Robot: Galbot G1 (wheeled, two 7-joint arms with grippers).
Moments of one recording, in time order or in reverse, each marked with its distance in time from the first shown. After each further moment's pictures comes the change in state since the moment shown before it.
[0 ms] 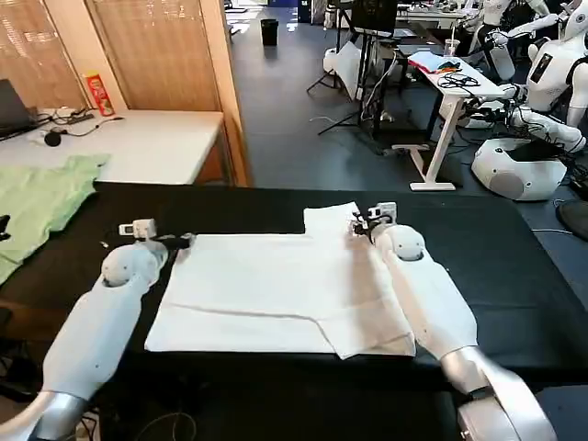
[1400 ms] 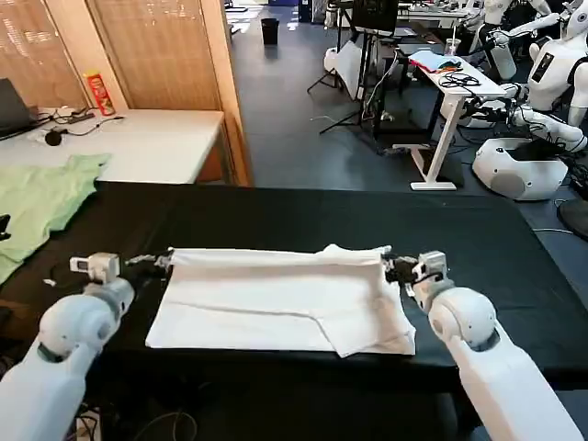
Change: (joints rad) left arm 0.583 0.144 -0.324 -0.702 -0.020 0.024 -0.039; right arm -0.671 -0.346 0.178 0.951 0.108 -0.157 0.066
